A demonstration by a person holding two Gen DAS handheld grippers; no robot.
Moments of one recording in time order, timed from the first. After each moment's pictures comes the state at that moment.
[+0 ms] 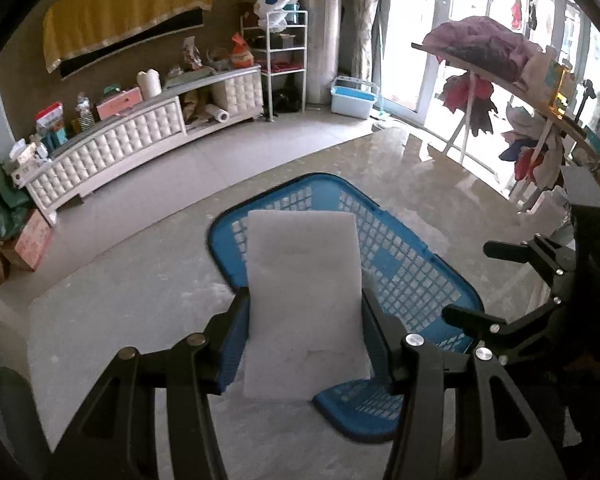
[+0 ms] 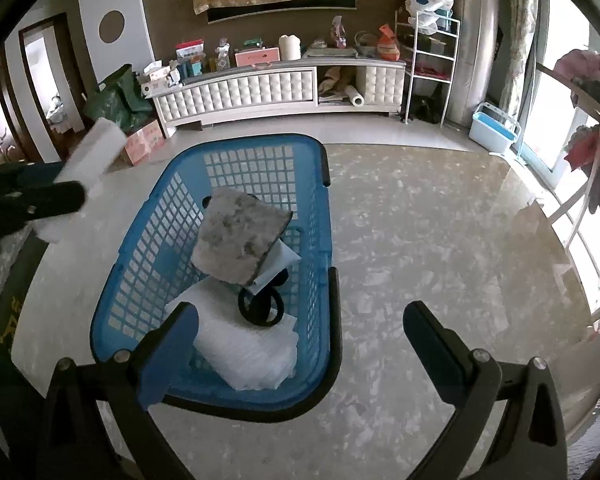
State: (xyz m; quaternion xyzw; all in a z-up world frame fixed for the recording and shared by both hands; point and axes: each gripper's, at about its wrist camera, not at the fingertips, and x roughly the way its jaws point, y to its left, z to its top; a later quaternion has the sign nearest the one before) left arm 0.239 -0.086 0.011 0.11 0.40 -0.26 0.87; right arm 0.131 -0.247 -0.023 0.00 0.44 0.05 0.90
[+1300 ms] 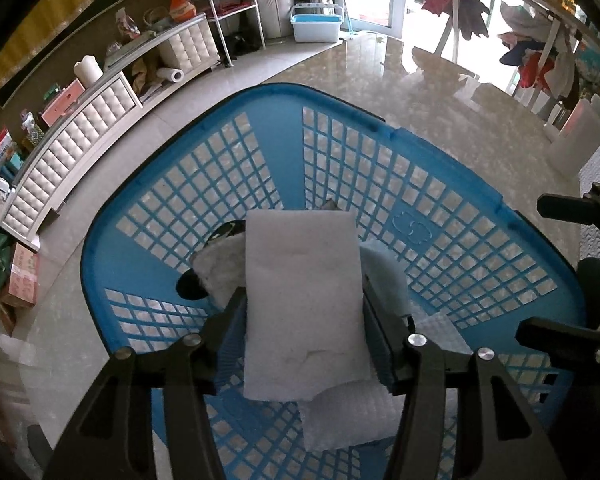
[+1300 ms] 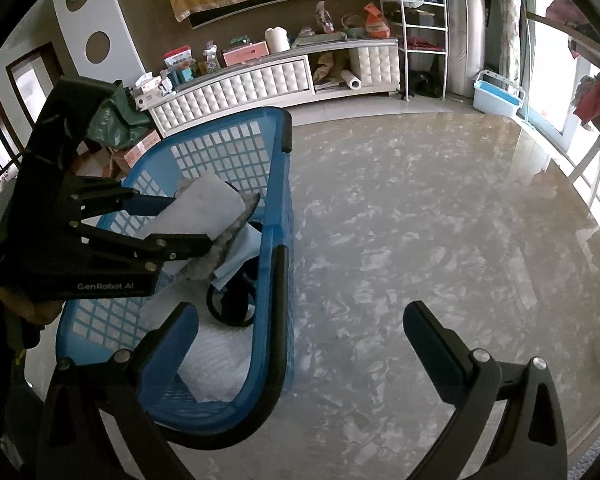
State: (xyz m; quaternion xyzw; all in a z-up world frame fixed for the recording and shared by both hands) left arm 0.301 -0.172 -0.083 0.23 0.48 -0.29 0.80; right arm 0.142 -0.275 -0.044 0.07 0.46 0.07 0.88
